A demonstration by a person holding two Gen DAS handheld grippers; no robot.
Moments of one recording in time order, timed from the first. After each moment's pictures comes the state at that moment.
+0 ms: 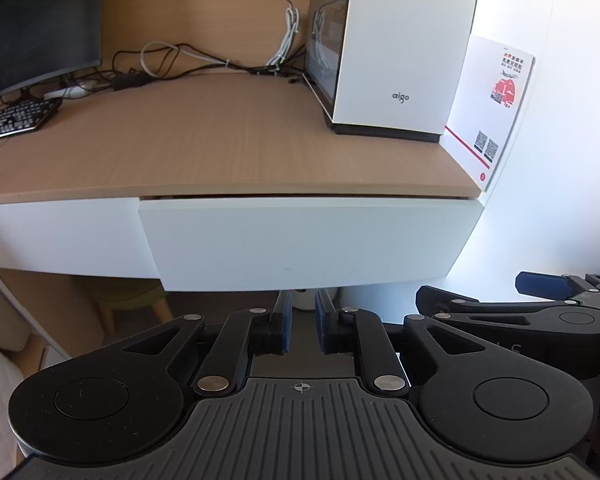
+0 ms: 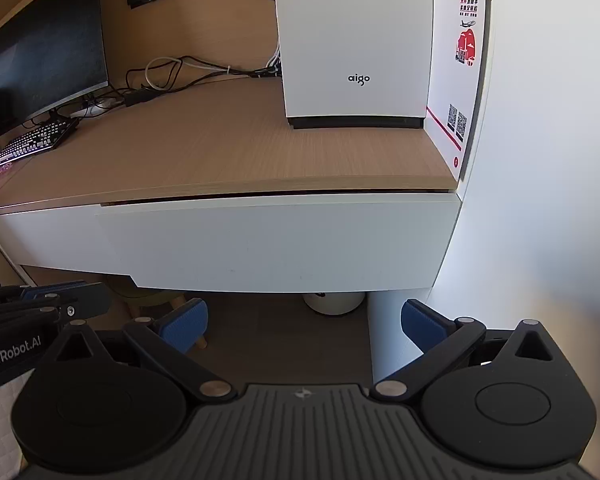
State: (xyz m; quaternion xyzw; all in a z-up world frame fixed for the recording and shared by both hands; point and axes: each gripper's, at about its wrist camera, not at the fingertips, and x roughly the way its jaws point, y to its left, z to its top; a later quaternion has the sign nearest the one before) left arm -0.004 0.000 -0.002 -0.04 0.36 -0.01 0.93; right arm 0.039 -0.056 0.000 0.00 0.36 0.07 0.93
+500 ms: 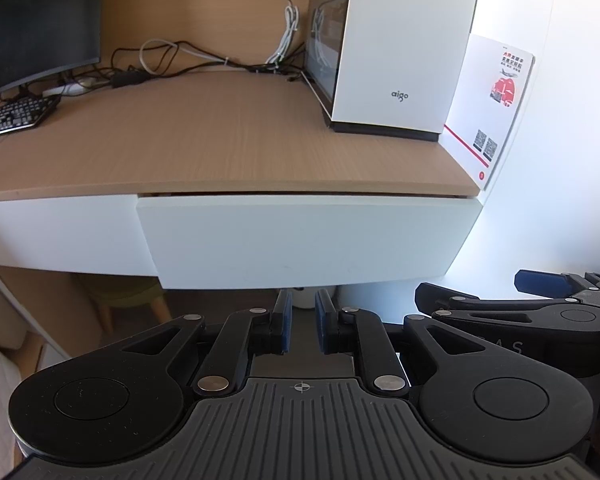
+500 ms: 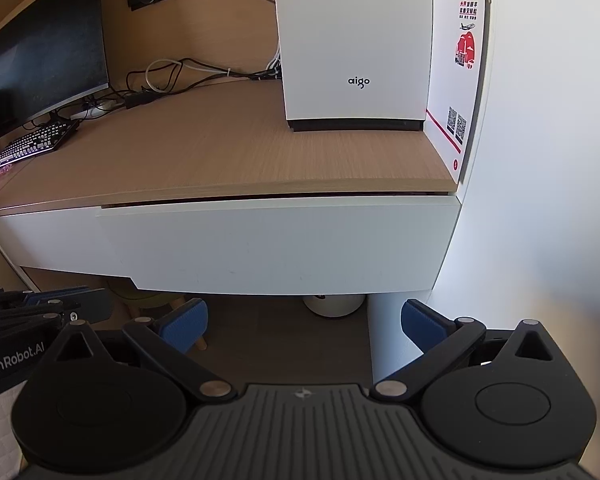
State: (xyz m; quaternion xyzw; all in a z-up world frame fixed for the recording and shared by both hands) left arm -0.004 -0.001 -0.004 -0.04 0.36 -0.01 0.93; right arm 0.036 -0.053 0.002 0.00 0.36 0.07 0.93
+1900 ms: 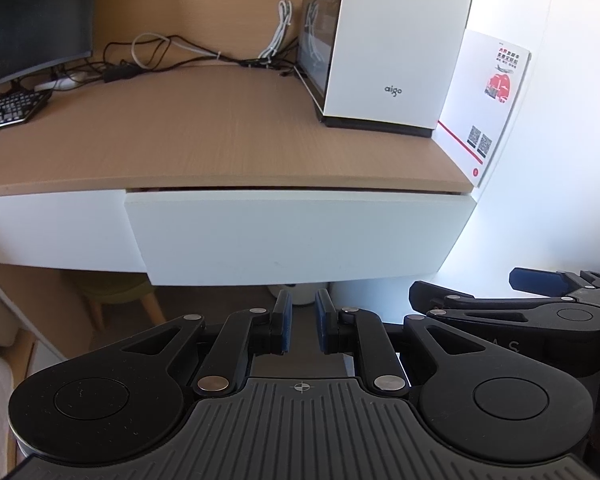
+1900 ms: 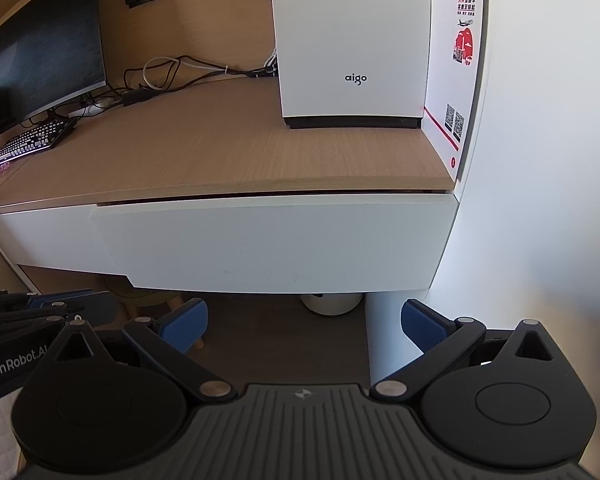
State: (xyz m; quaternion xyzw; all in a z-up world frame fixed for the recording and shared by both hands) left arm 0.000 0.001 -0.009 -0.05 0.36 -0.02 0.93; right arm 0.037 -0.054 -0.002 0.00 0.36 0.07 0.93
